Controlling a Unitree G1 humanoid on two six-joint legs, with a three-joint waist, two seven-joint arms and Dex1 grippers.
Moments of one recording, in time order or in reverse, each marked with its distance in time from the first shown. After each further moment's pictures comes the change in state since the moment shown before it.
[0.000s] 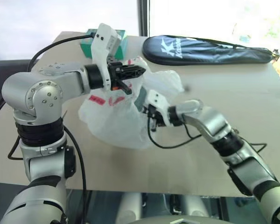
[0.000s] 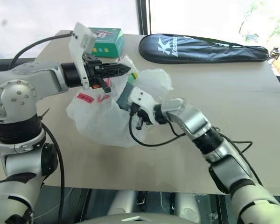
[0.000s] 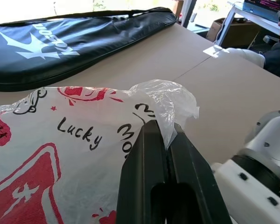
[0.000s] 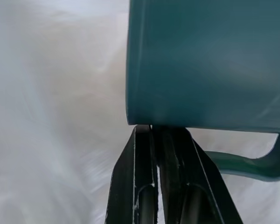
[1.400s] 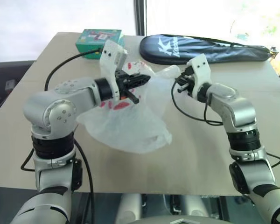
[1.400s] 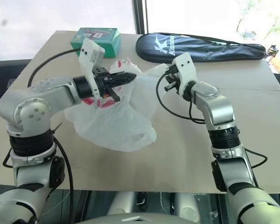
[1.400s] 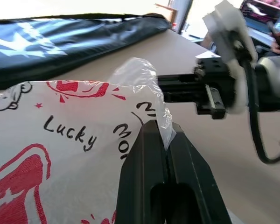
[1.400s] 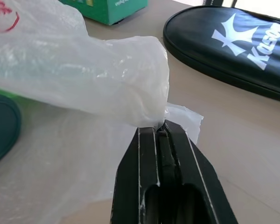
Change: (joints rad) left arm 0.161 -0.066 0.014 -0.068 -0.086 -0.105 0.032; right arm 0.133 -0.074 -0.451 -0.253 -0.028 0.216 -0.370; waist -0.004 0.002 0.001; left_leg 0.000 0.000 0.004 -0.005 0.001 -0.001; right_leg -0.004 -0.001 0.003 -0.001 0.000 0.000
